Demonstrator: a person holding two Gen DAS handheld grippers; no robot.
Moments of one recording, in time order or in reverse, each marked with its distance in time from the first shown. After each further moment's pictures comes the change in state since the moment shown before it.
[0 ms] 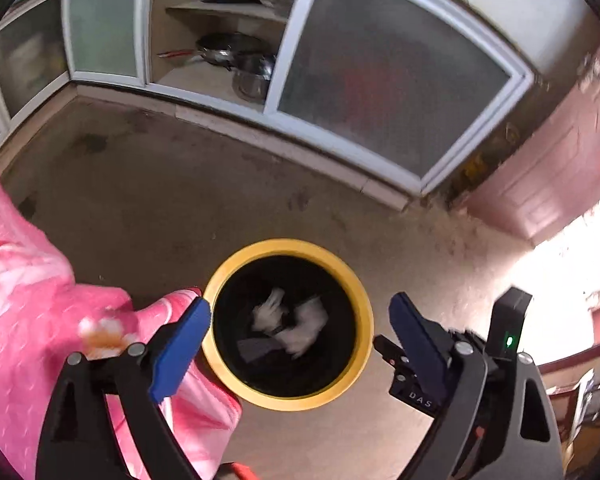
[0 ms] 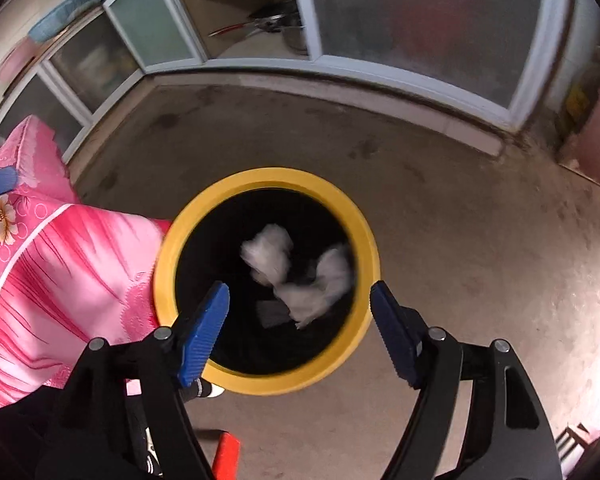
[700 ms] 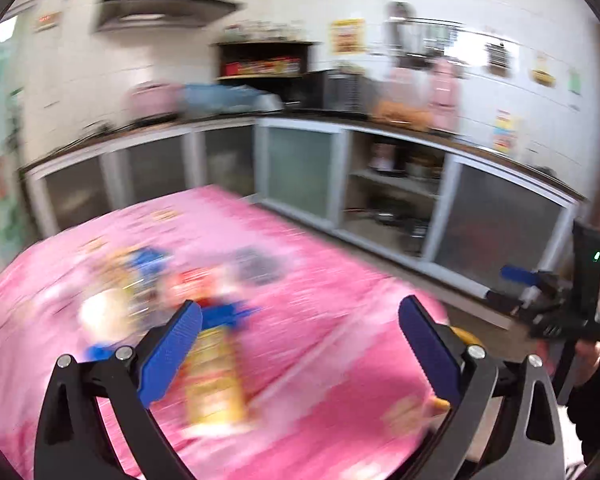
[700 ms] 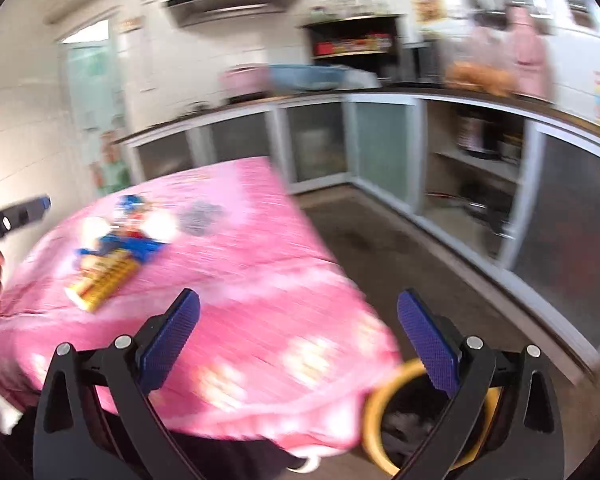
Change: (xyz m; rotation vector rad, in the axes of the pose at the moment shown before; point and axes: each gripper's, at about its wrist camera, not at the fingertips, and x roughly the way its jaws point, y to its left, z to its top) left arm -0.378 0.156 -0.223 -0.136 -0.595 0.504; right arm -0.200 0.266 -0.006 -0.581 -0.431 0.556
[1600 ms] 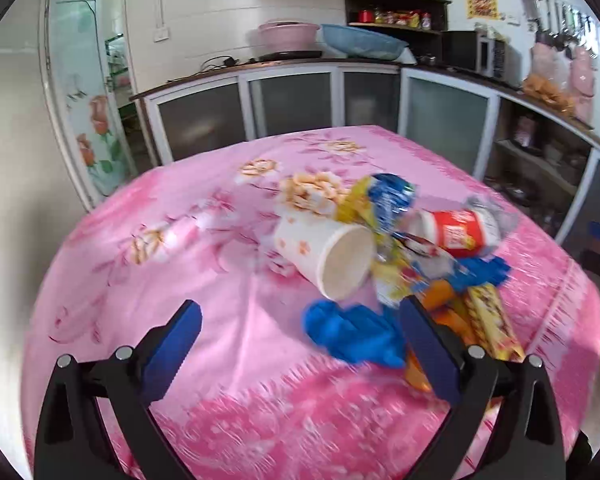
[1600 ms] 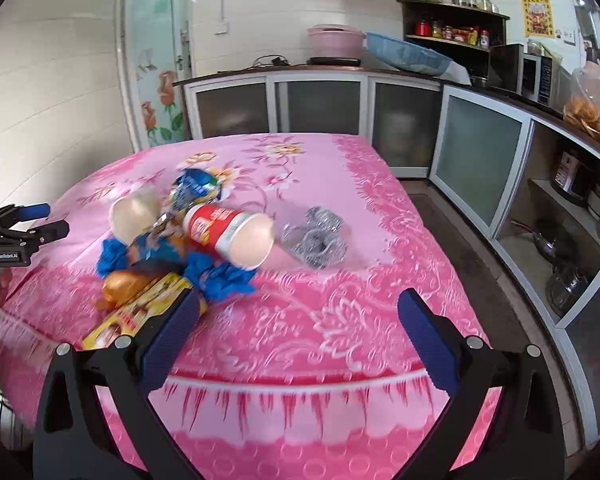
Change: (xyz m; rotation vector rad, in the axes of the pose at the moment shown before) left arm 0.046 0.188 -0.014 -0.124 0.208 0.395; right arm 0.146 0.125 0.050 -0.182 0.148 0.091
